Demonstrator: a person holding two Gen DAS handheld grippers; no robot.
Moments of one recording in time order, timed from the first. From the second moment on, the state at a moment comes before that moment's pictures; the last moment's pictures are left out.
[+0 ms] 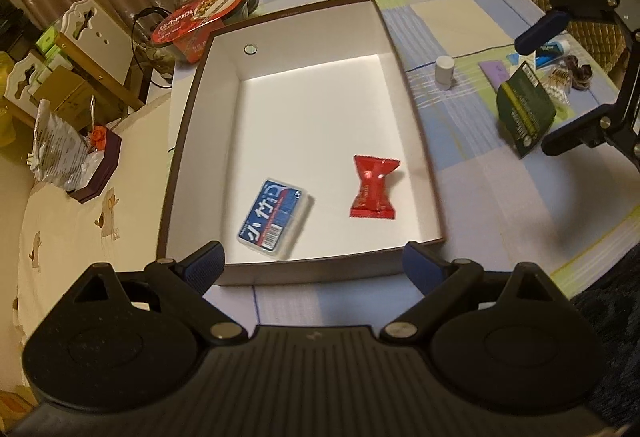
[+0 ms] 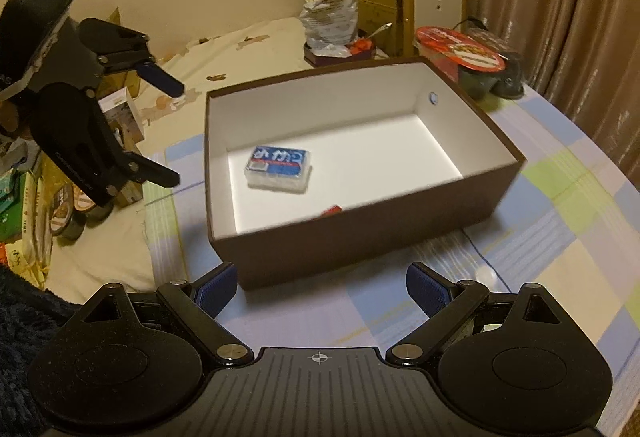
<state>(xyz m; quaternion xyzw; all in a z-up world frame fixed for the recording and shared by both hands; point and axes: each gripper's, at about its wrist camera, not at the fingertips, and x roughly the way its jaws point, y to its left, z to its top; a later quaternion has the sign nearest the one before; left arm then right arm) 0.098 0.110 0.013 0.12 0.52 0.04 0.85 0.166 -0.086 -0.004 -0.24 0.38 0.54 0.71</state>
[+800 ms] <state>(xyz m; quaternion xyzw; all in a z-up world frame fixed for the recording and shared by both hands) 0.168 -0.027 0.001 0.08 0.47 -0.10 0.87 0.227 -0.256 -0.044 -0.18 0.46 0.43 0.76</state>
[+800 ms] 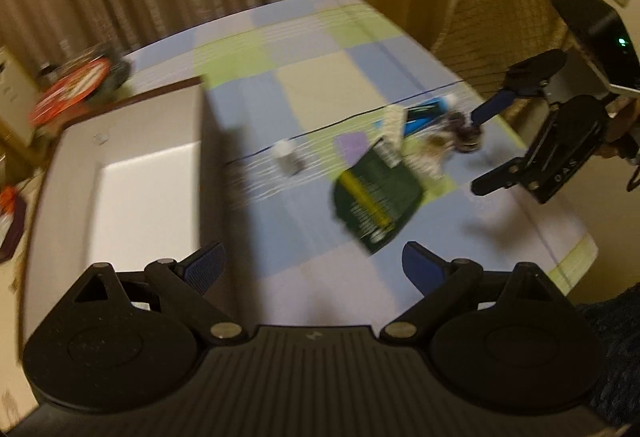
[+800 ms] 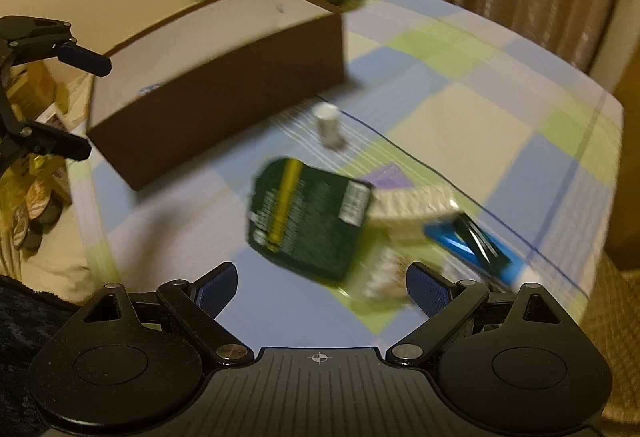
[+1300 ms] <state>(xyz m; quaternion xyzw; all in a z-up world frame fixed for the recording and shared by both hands) 0.276 -0.053 -0.099 0.05 0.56 -0.16 0.81 0.258 -0.345 -0.072 -0.10 0.53 0.32 0.78</state>
